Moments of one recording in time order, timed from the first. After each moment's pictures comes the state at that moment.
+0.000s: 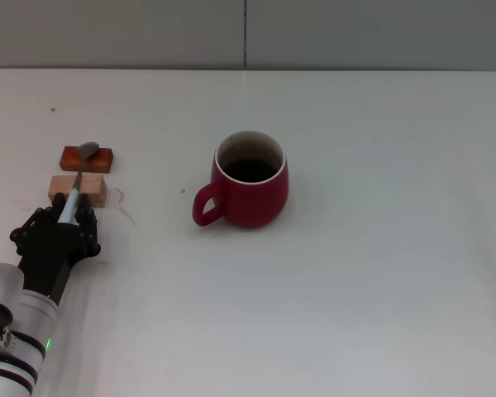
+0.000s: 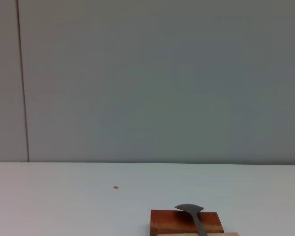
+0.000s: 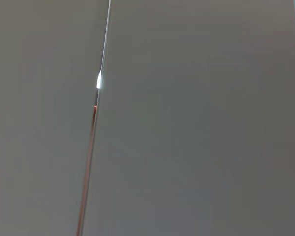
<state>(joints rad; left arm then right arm) -0.43 -2.05 0.35 -0.60 0.90 1.33 0.22 0.48 2.04 0.86 -0.02 -1.84 -1.48 0.05</state>
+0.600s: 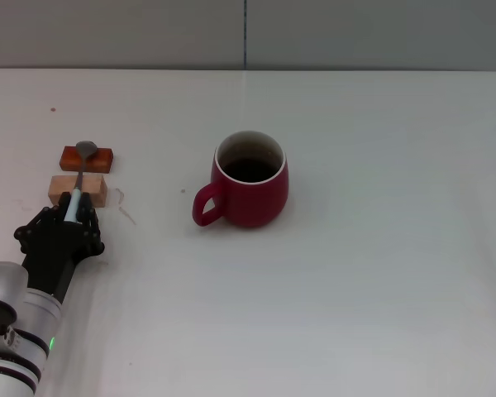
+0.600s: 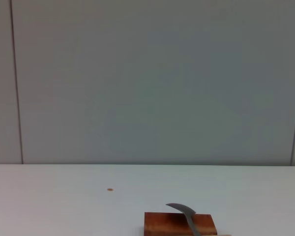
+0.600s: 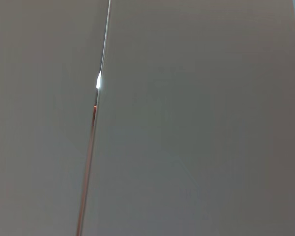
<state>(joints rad) -0.44 -2.05 0.36 -0.60 0.90 1.33 0.22 0.47 2.04 0.86 -0.02 -1.84 -1.48 0.05</state>
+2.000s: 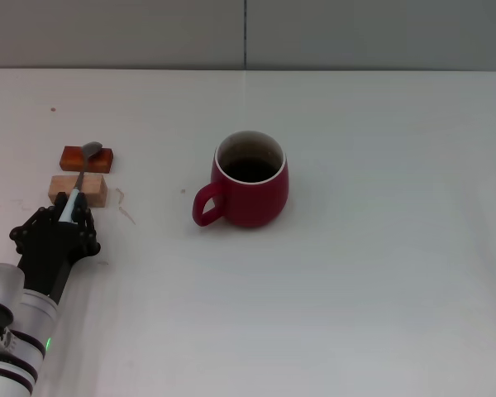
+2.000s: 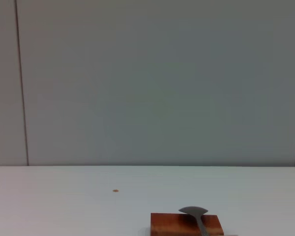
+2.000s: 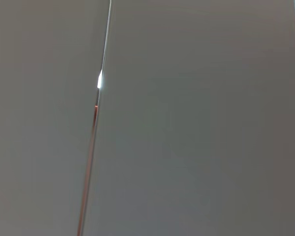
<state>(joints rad) -0.43 -2.05 0.36 -0.58 0.90 1.34 0.22 0.47 2.04 0.86 -0.02 -1.84 -1.48 0.05</state>
